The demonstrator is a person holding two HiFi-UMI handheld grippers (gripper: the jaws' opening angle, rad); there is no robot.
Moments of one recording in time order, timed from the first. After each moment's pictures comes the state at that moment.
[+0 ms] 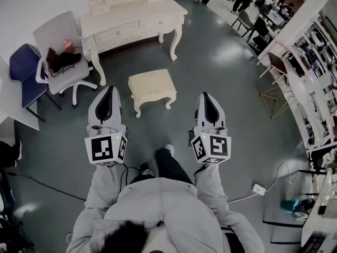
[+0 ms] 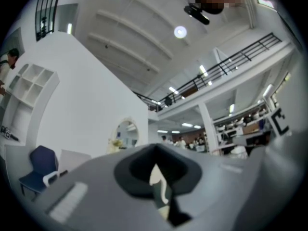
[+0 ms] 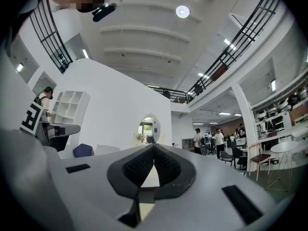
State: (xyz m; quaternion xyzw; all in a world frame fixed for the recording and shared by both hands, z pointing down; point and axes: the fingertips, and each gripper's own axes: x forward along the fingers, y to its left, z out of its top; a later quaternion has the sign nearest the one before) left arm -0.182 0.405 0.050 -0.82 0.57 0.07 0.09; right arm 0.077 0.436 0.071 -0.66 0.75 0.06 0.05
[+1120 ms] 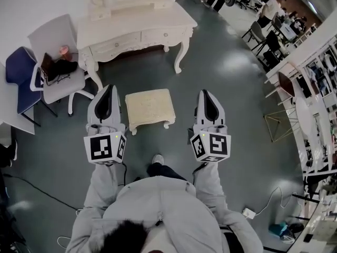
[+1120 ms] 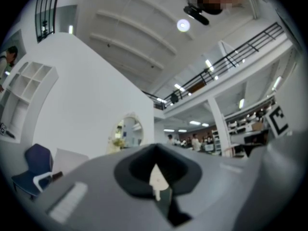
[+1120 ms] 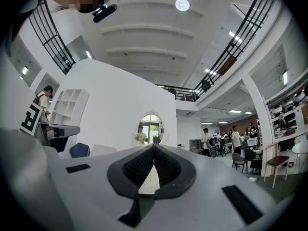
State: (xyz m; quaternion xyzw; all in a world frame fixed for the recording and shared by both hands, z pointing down) left arm -0.134 0.209 0.054 -0.79 0.60 0.07 0.09; right arm 0.124 0.215 0.065 -0.63 0.78 0.06 0.04
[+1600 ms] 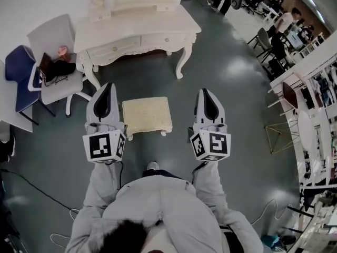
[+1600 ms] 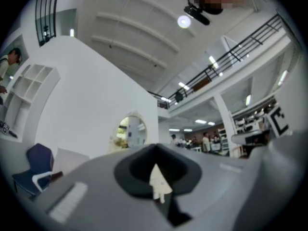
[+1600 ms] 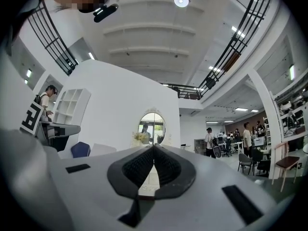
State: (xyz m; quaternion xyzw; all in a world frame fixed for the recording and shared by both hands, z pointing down) left arm -0.102 0.138 0.054 -0.77 0.63 0.07 0.09; right arm 0.157 0.128 0.065 -0.60 0.80 0.06 0.04
